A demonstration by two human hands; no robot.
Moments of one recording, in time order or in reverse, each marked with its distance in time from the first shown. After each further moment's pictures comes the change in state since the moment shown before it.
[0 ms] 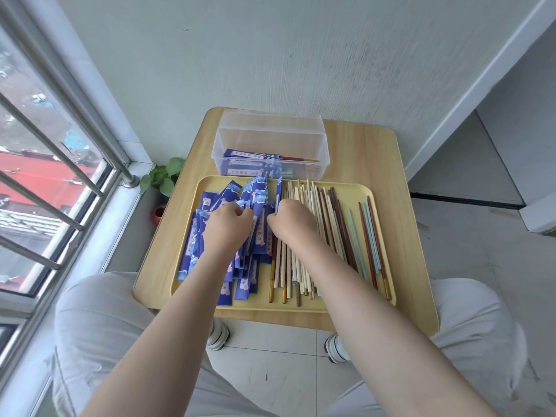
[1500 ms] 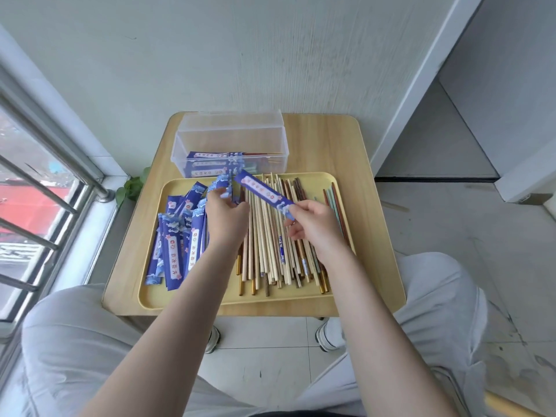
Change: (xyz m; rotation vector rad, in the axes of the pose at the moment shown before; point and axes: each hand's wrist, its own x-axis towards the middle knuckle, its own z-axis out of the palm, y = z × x) left_hand -0.052 0.065 0.027 -0.483 -0.023 -0.079; right_hand -0.058 0.102 -0.030 1.161 0.045 0.165
